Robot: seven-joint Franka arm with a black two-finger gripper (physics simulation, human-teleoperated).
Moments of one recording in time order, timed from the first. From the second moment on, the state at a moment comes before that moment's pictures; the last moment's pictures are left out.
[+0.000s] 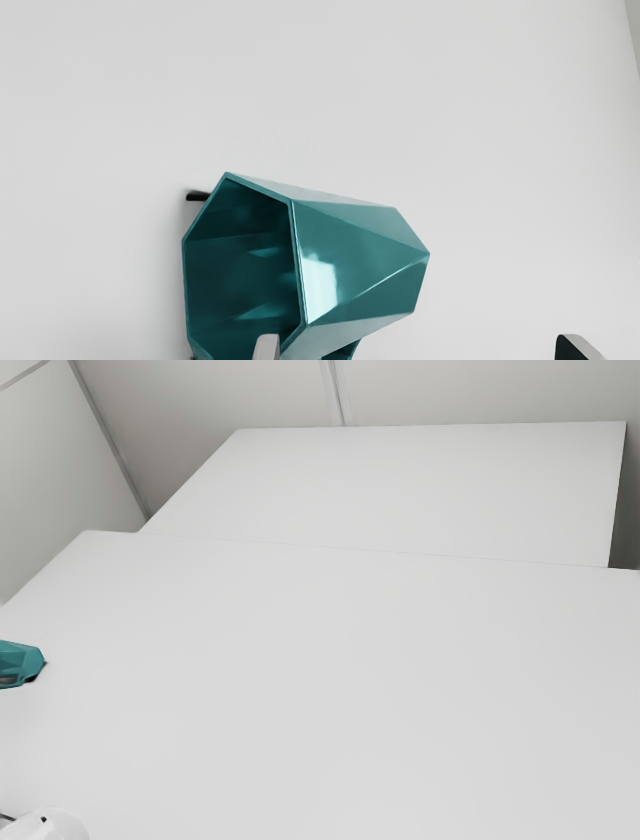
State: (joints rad) arm 1.14 1.11 0.24 -0.59 -0.92 1.18 0.96
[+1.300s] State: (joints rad) arm 1.07 1.17 0.25 -0.62 -0.96 1.30 0.91
